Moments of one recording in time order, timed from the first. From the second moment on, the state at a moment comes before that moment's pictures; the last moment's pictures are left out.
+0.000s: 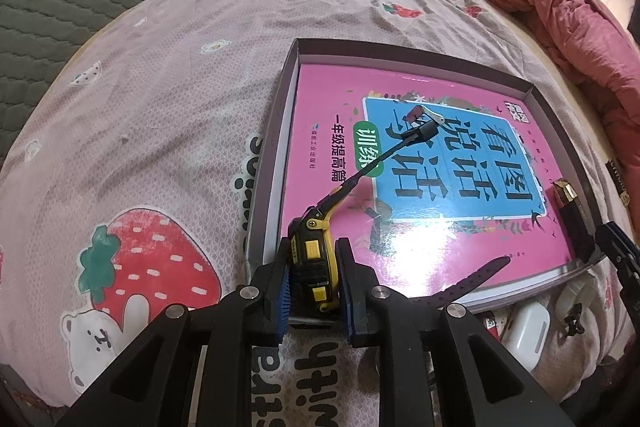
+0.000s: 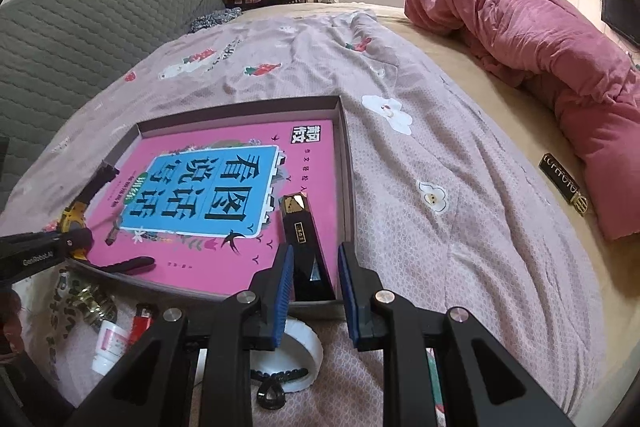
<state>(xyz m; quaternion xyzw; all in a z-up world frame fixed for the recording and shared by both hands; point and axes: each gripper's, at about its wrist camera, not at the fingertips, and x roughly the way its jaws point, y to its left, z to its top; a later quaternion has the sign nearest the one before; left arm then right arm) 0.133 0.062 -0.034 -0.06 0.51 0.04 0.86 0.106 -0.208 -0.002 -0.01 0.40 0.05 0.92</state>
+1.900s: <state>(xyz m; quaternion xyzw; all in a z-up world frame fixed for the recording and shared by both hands) 0.071 0.070 0.017 -0.07 0.43 -0.01 0.90 0.056 -0.210 0.021 -0.01 0.38 0.08 0.92</state>
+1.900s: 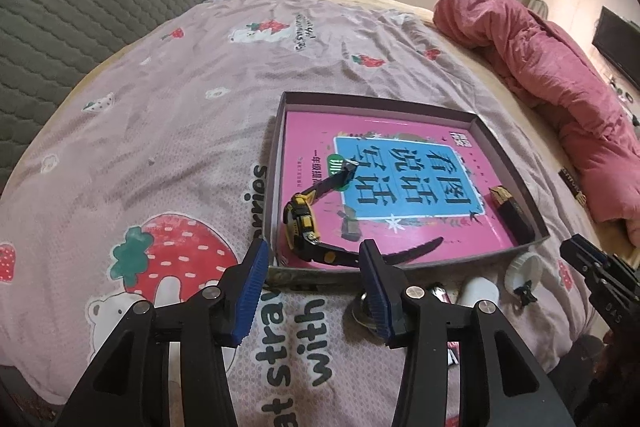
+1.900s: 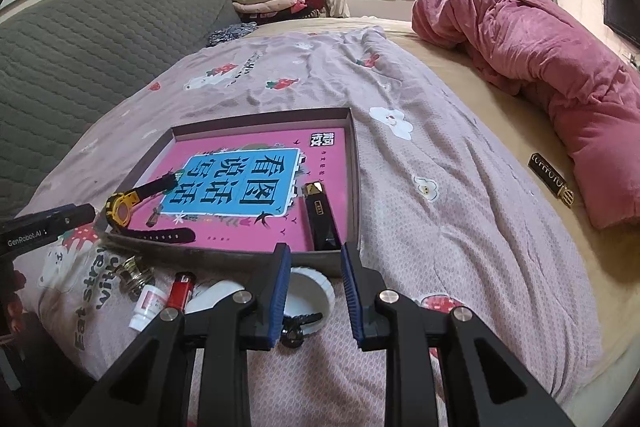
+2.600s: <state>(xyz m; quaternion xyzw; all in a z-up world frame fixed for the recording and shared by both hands) 0.042 0.045 0.005 -0.06 0.47 -0.04 0.88 0.035 -0.202 0.017 -0.02 0.40 0.10 0.91</state>
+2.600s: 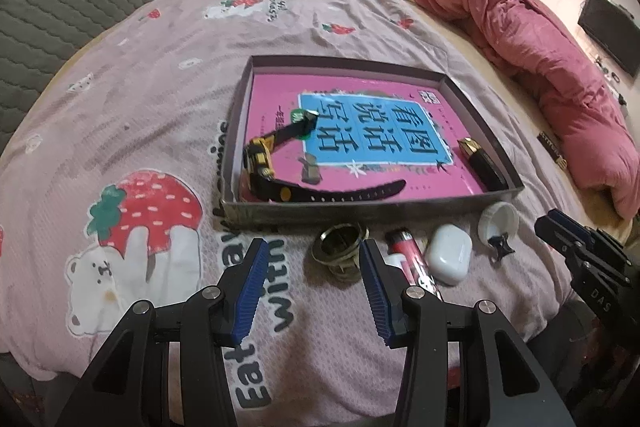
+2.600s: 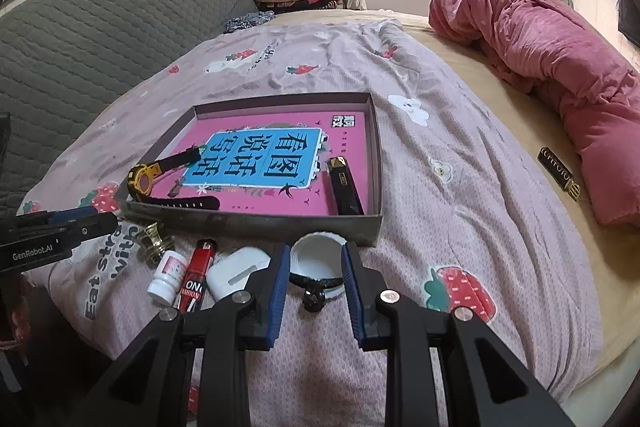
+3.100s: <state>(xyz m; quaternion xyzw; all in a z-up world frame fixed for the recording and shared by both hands) 0.034 0.035 -0.008 -0.06 0.50 -0.06 0.86 0.031 -0.199 0.001 0.00 0.43 0.12 0.89</state>
